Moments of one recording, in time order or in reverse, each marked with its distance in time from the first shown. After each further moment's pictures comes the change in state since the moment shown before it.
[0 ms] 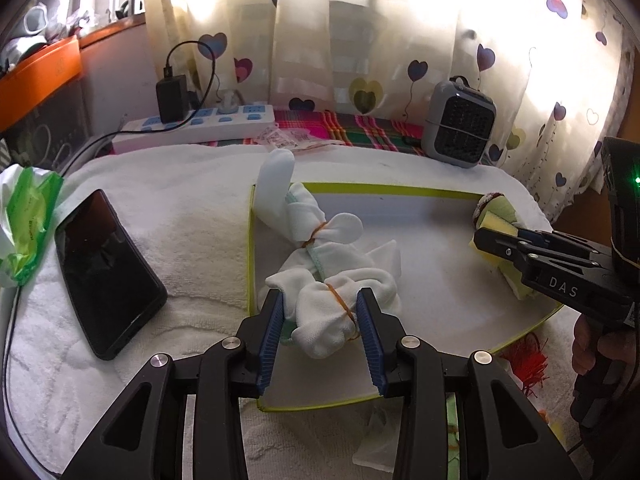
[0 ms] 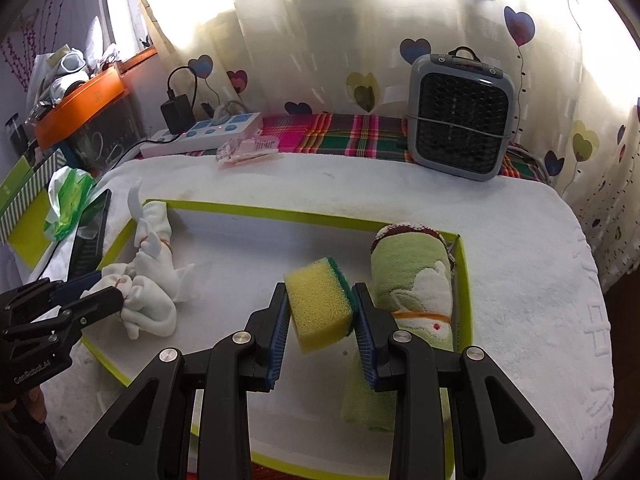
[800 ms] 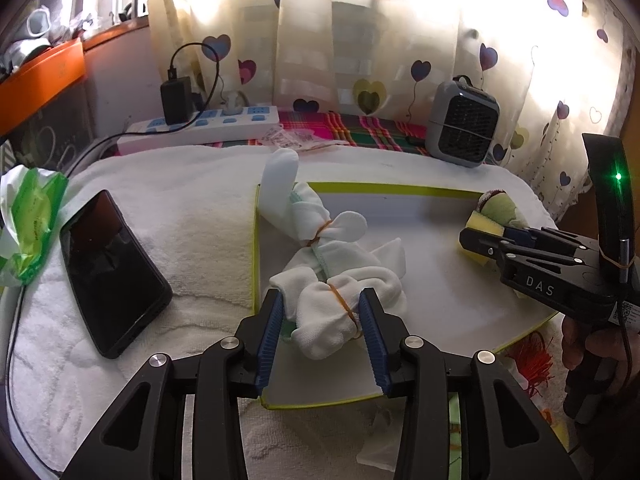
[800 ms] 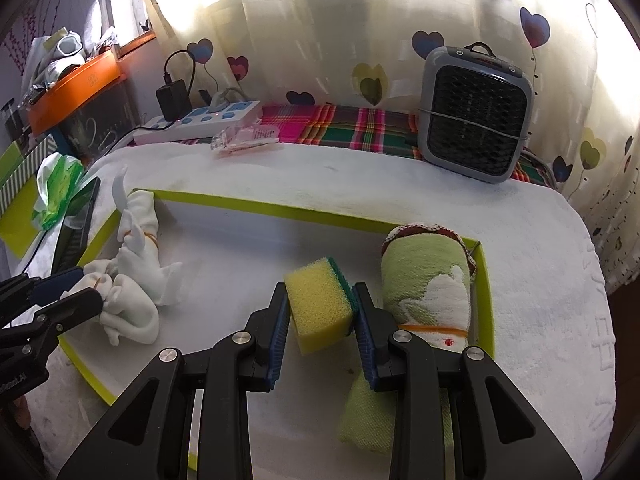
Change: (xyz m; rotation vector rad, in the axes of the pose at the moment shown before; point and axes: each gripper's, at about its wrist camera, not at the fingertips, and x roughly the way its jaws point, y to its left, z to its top) left arm 0.001 -0.001 0.000 0.012 -0.009 0.022; right arm 0.017 0.006 0.003 -0.037 0.014 -0.021
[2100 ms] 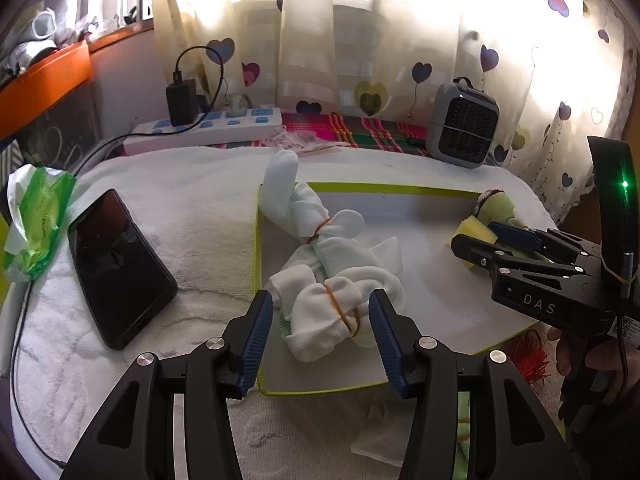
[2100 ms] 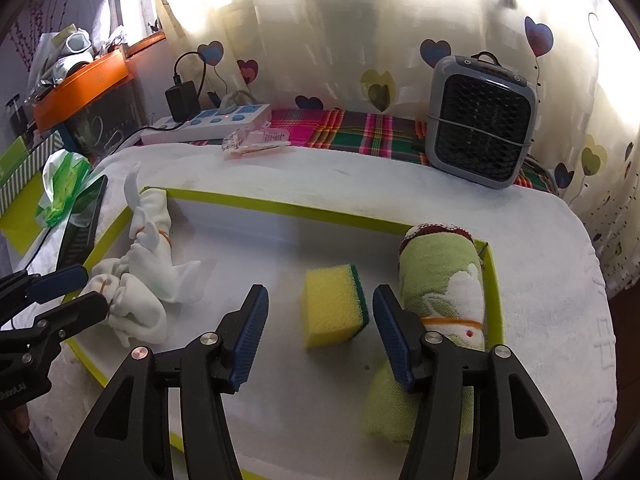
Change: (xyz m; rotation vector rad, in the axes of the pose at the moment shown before) left arm -0.008 -0.002 -0.004 -0.010 -0.005 0.014; right arm -0.008 0.011 -0.004 -0.017 -0.028 0.002
